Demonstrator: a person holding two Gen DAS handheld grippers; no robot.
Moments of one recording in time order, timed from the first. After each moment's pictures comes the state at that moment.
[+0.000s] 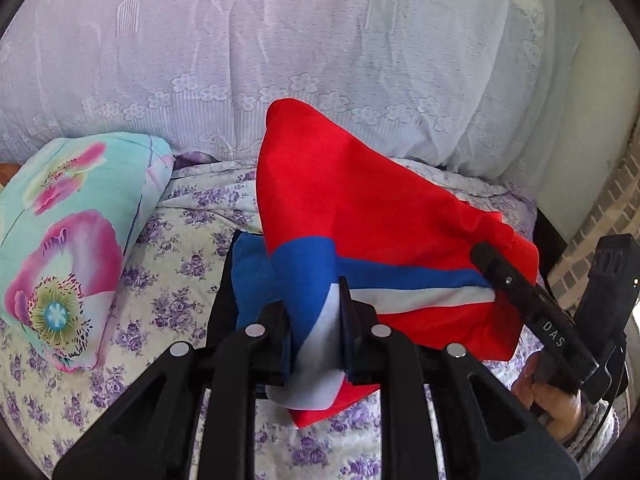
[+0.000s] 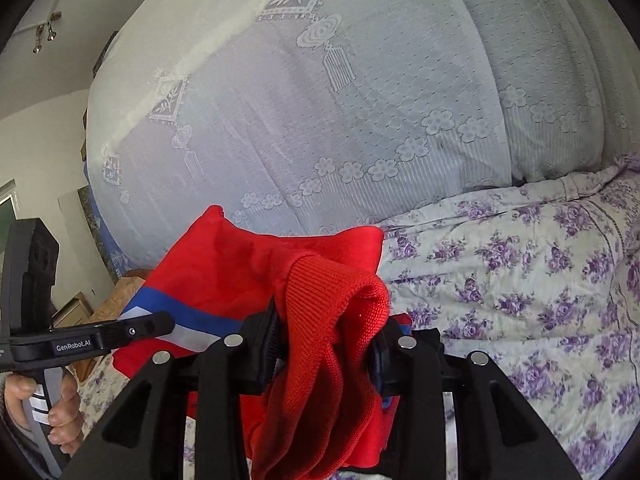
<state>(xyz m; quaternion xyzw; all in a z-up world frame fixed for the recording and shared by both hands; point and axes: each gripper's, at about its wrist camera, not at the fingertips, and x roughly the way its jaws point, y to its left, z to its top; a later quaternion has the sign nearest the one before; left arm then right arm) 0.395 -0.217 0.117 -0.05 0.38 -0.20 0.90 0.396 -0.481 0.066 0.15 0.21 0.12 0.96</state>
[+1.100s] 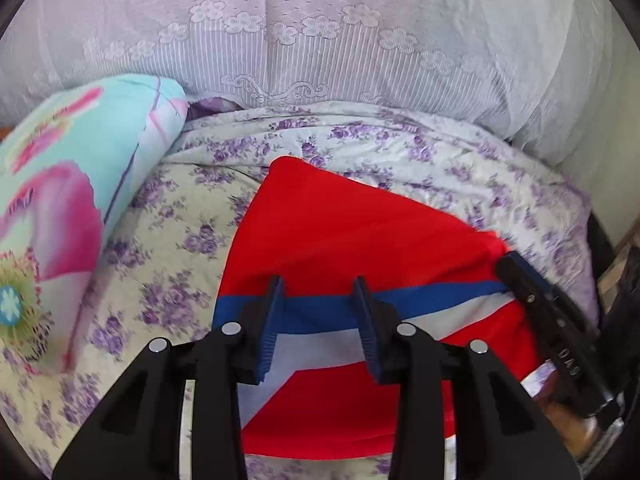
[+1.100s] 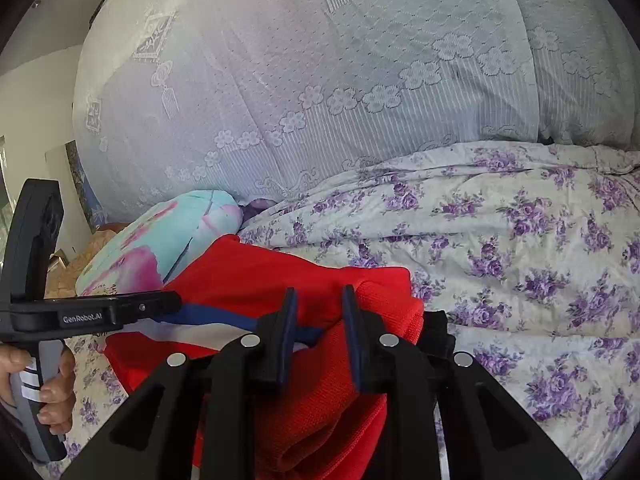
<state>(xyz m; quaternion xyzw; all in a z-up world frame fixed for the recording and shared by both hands) 0.459 -0.234 0.030 -0.03 0.42 -0.15 0.90 0.444 -0.469 -0.004 0.10 0.24 0.11 0.96</state>
